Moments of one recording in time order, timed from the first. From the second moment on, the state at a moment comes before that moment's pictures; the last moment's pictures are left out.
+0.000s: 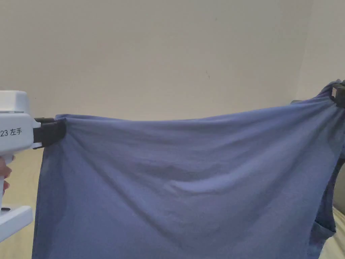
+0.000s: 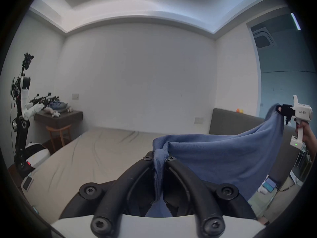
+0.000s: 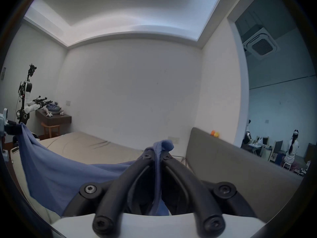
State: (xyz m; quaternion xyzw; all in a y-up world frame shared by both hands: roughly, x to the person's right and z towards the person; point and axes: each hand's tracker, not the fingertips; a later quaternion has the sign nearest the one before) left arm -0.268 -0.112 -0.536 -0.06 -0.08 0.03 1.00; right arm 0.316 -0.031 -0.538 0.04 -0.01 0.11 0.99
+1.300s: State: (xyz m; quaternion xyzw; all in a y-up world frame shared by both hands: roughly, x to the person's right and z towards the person) left arm -0.213 -0.173 -0.943 -0.02 0.09 -0.05 0.99; right arm 0.272 -0.097 -0.936 0.08 -0.11 0.11 0.98
